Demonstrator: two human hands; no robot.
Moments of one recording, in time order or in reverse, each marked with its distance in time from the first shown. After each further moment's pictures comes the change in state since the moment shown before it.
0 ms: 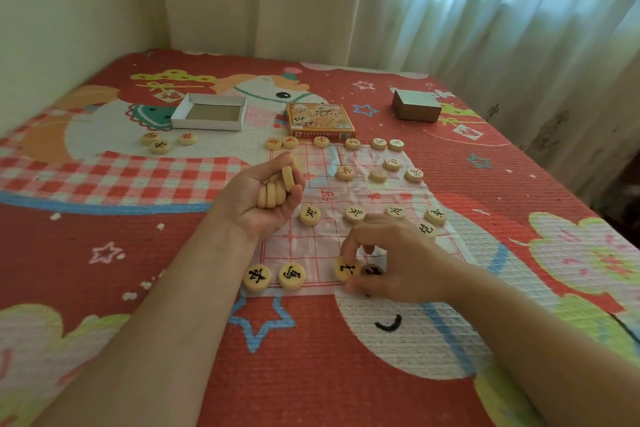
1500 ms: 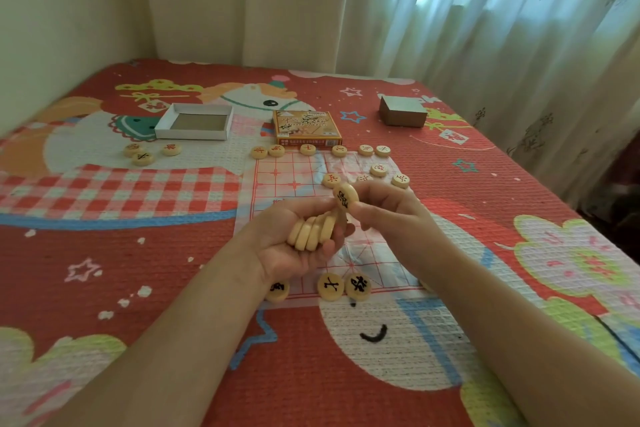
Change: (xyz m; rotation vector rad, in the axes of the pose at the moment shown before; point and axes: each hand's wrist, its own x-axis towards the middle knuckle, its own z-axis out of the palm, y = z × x) left_hand -0.005 -0.039 0.019 0.289 -0.092 -0.364; right_hand 0.012 0.005 -0.016 0.895 0.294 0.084
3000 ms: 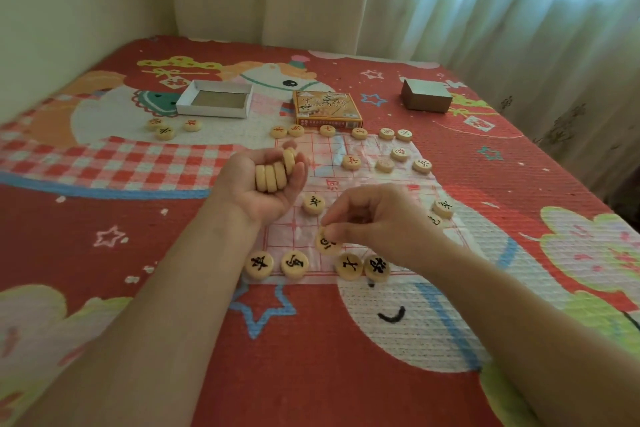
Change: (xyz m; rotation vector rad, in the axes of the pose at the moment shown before) left_hand -0.015 0.031 -0.027 -0.461 0.165 0.341; right_hand 0.000 -0.012 0.037 -0.335 -0.104 0.132
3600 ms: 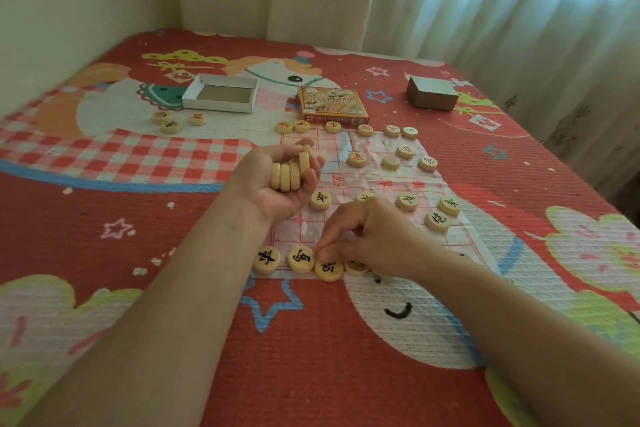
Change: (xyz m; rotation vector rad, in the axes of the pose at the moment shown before) left_hand 0.003 -0.003 0.001 0.105 -0.013 -0.041; right_hand 0.004 0.011 0.013 -0.225 -0.116 0.018
